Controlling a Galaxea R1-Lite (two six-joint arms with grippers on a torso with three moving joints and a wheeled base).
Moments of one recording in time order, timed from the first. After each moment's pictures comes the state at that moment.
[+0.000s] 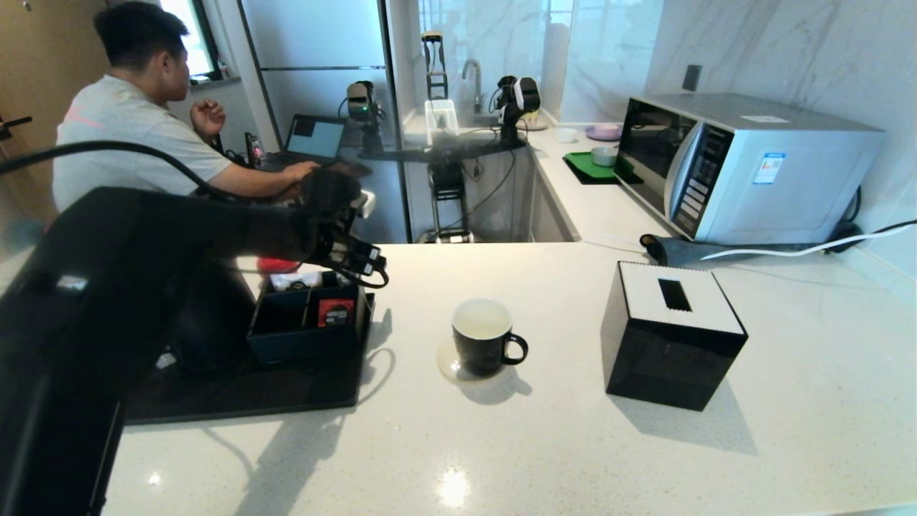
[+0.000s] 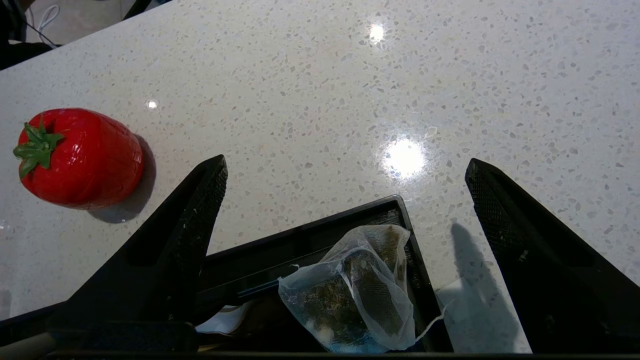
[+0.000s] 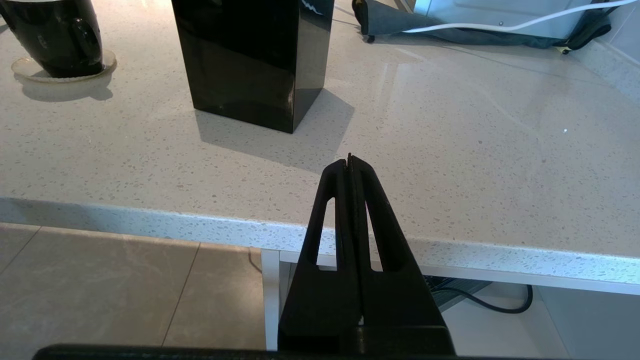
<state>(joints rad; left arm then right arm) -0.22 2.34 -1.83 0.12 0.19 0.17 0.01 0.00 0.00 0.00 0.02 -0.10</state>
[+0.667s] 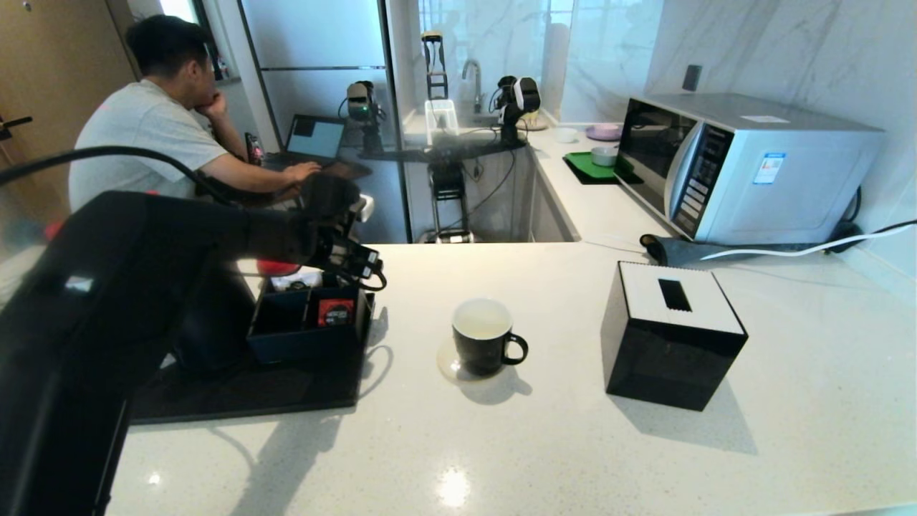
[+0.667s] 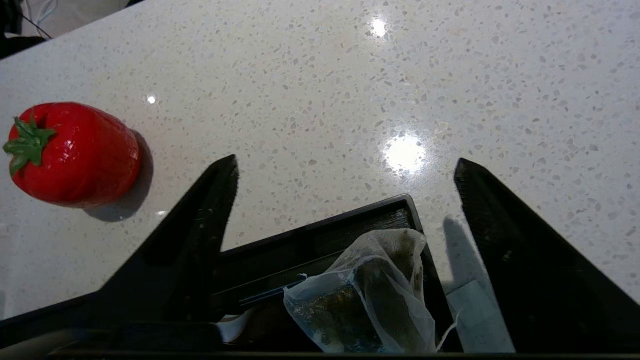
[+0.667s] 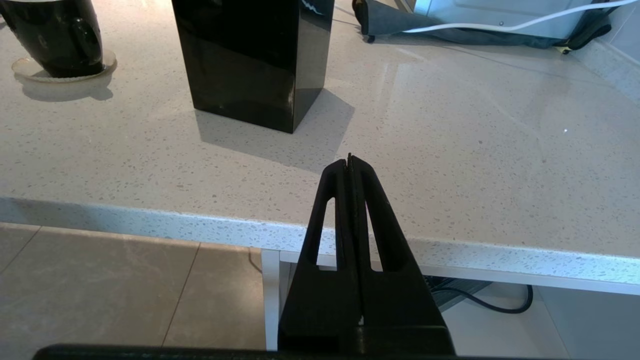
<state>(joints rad) -0.21 2.35 -1.84 0.12 0.19 0.17 0.01 0.00 0.00 0.00 0.02 -0.10</state>
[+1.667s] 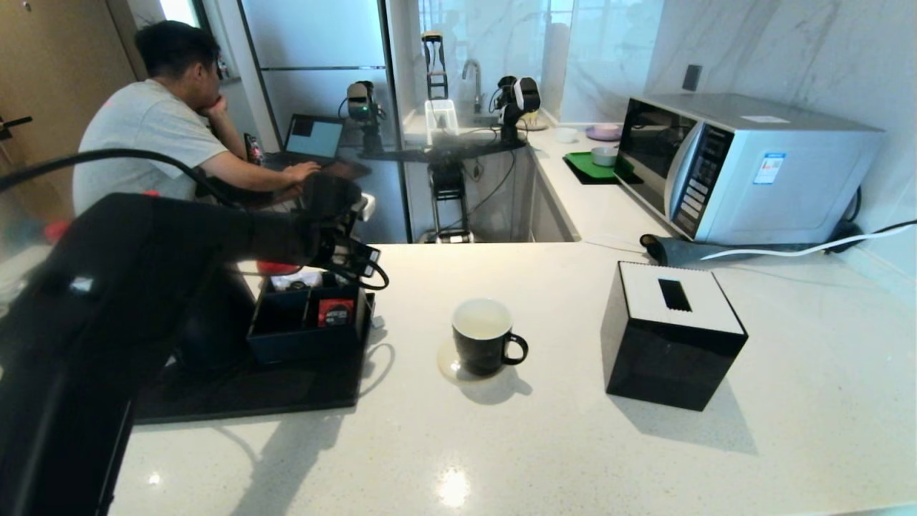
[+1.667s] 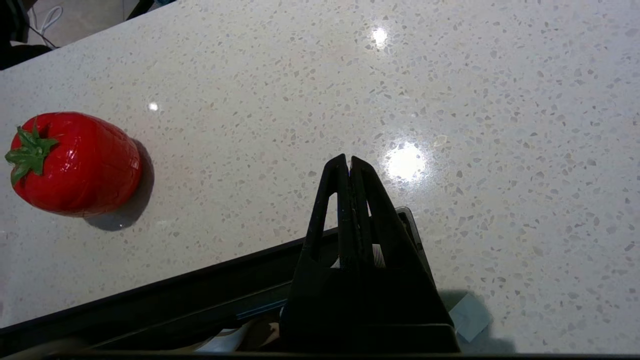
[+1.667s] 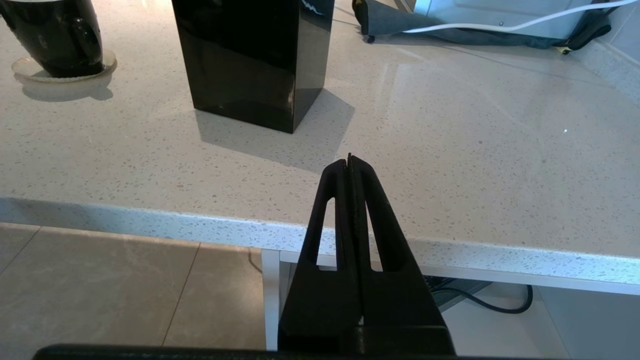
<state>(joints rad) -0.21 2.36 -1.84 0.10 0.19 0.17 0.01 0.00 0.00 0.00 0.02 -0.10</state>
